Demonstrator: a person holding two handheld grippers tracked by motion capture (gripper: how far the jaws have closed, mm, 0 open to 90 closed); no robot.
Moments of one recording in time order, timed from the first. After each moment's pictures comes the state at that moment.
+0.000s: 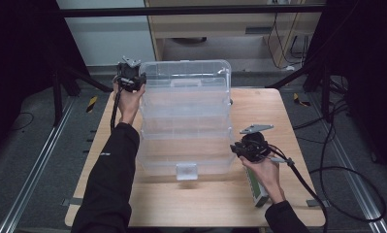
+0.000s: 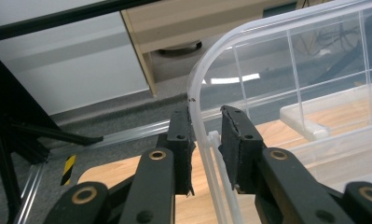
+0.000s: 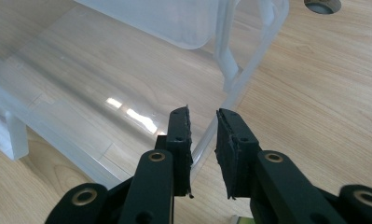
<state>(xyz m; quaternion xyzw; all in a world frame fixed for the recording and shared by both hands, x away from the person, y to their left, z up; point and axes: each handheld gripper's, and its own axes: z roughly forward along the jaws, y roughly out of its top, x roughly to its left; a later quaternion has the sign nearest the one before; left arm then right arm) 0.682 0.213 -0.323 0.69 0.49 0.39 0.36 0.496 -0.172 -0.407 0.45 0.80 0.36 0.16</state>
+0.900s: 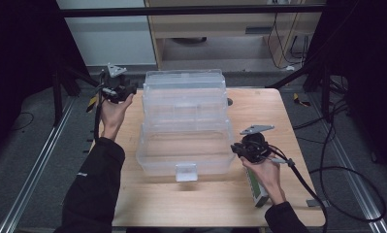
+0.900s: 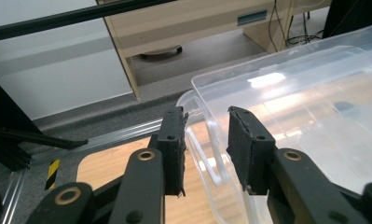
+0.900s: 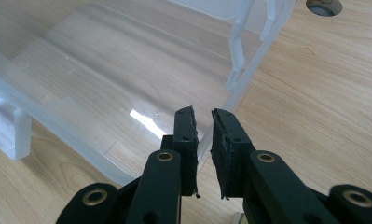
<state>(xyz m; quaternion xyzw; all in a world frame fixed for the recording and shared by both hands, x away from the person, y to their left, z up) 0.607 0.238 -0.299 0.71 0.46 0.36 0.40 0.492 -0.172 -0.404 0.44 0.80 0.36 0.16</state>
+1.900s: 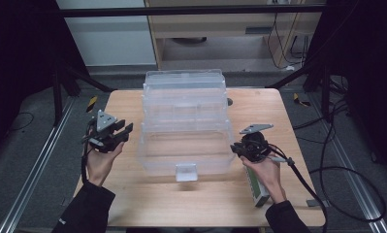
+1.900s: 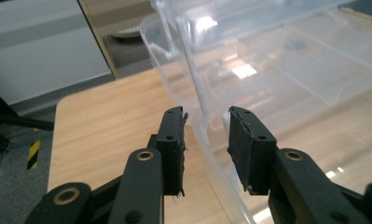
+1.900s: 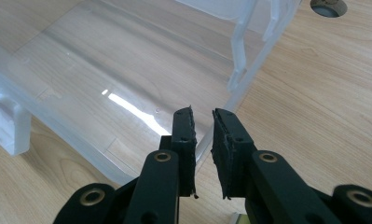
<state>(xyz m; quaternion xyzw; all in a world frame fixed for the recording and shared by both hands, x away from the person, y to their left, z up) 0.495 0.258 -0.361 0.74 0.43 0.32 0.40 0.495 -0.172 -0.403 0.43 0.81 0.35 0.16</state>
